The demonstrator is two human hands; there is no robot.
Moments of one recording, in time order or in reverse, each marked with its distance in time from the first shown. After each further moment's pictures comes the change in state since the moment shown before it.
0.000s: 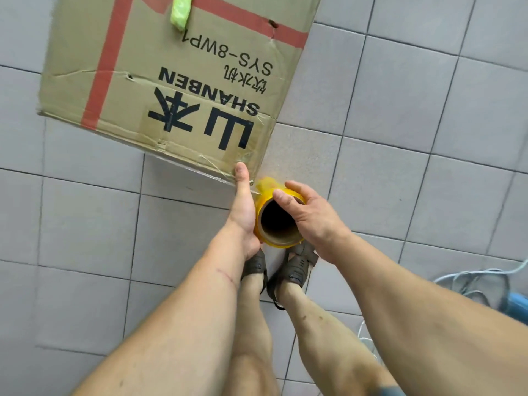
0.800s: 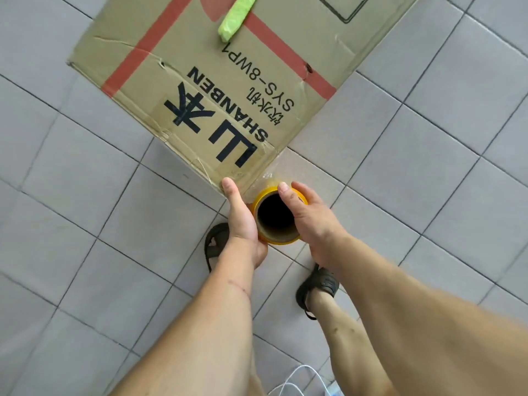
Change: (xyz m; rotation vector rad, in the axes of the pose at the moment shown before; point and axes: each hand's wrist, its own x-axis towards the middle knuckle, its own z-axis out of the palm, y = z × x) left_hand 0.019 0.000 0.073 -0.613 0.237 0.237; right_hand 0.038 -0.058 -0.056 -0.145 -0.158 0.050
